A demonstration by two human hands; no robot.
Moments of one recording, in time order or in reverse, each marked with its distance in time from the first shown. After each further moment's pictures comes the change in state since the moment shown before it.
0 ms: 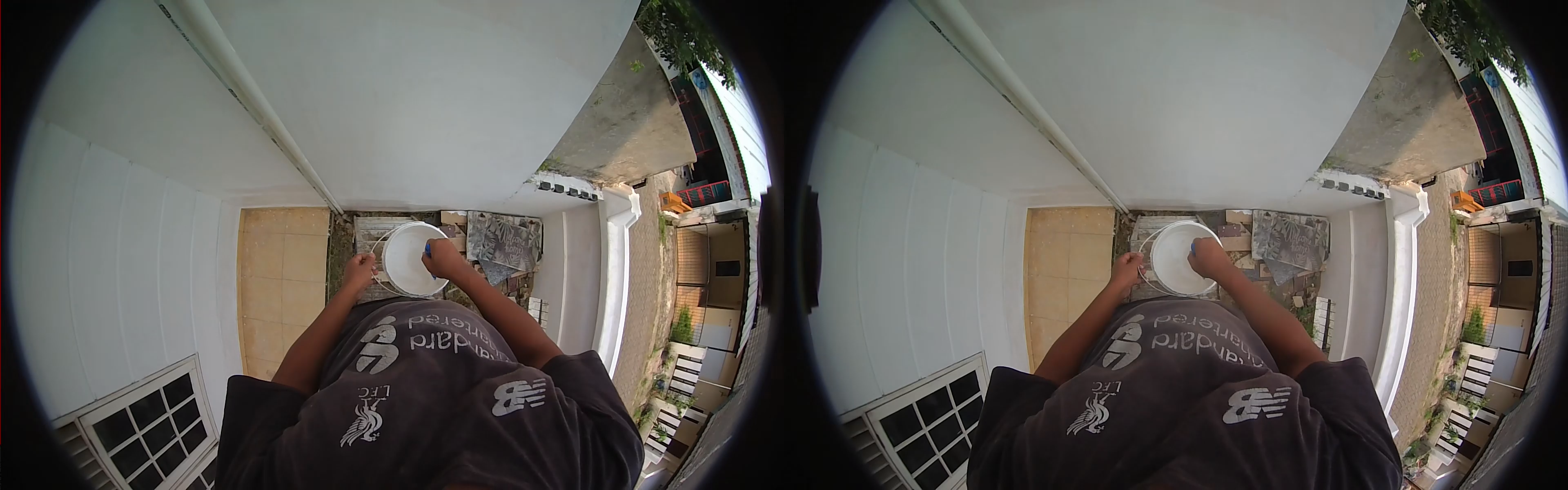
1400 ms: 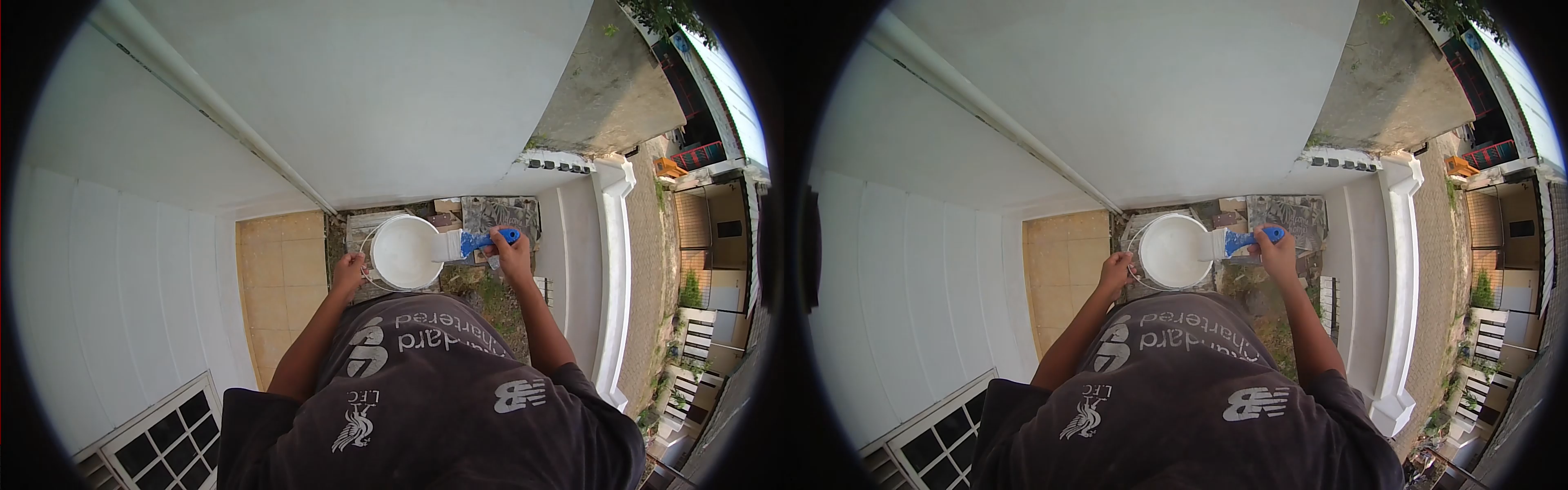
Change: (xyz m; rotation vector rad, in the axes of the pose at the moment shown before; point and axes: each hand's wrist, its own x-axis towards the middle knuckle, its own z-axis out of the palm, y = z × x) left_hand -0.015 0.015 0.002 -0.006 -0.046 0.032; right_hand -0.104 0.045 -0.105 0.978 0.562 0.430
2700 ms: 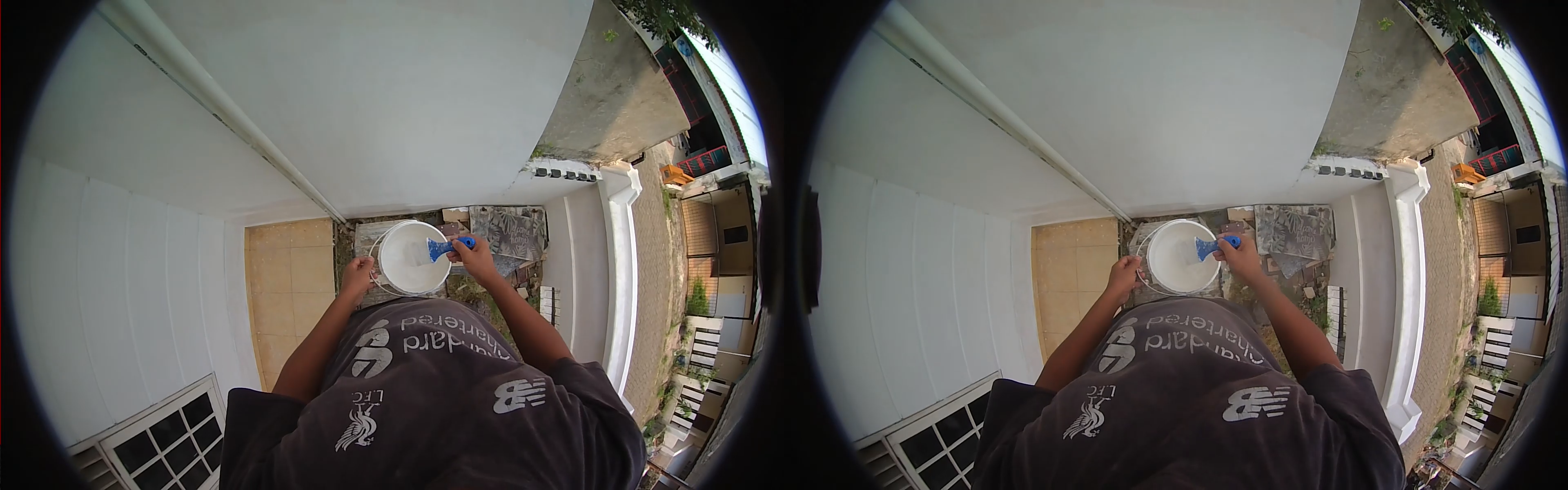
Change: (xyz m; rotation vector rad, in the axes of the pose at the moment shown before) left_hand -0.010 0.007 0.004 0.035 -0.004 0.016; right_hand 0.015 0.058 0.067 0.116 -0.261 0.135
